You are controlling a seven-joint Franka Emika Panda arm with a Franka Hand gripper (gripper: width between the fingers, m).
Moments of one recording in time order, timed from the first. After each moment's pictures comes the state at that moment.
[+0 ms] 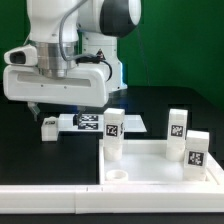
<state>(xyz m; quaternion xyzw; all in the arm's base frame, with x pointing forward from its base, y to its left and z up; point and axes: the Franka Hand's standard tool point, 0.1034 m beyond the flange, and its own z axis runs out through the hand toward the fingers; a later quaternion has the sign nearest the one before) 0.426 -0.107 0.037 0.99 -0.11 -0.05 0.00</state>
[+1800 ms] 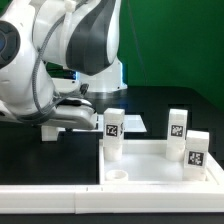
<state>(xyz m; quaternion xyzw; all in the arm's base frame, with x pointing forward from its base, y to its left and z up) 0.401 -0.120 0.010 0.90 -0.11 -0.41 -0.04</state>
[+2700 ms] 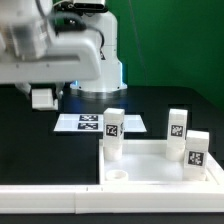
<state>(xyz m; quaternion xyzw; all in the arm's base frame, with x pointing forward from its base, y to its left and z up) 0.506 -0.117 0.114 0.98 -0.03 -0.19 -0.04</state>
